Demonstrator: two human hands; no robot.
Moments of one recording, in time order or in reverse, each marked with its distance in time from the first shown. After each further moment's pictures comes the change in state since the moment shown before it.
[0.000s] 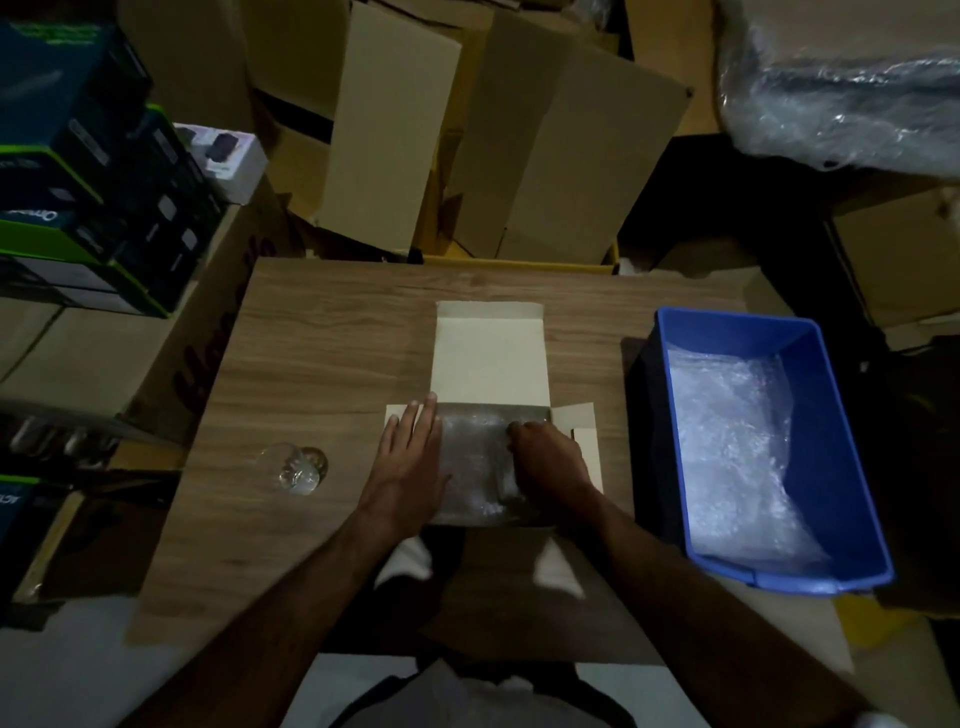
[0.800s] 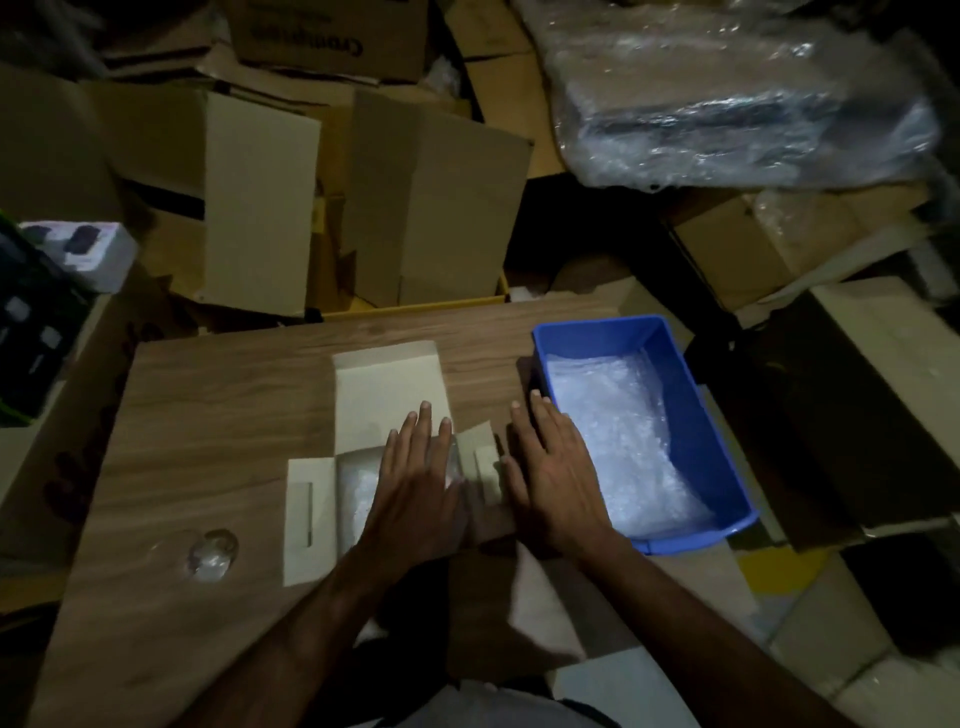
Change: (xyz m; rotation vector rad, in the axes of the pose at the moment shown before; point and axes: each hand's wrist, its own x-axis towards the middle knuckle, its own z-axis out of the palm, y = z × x) left_hand 0.038 0.107 -0.030 -0.117 0.132 0.141; right_hand -0.086 0.075 -0.041 0.074 0.537 0.104
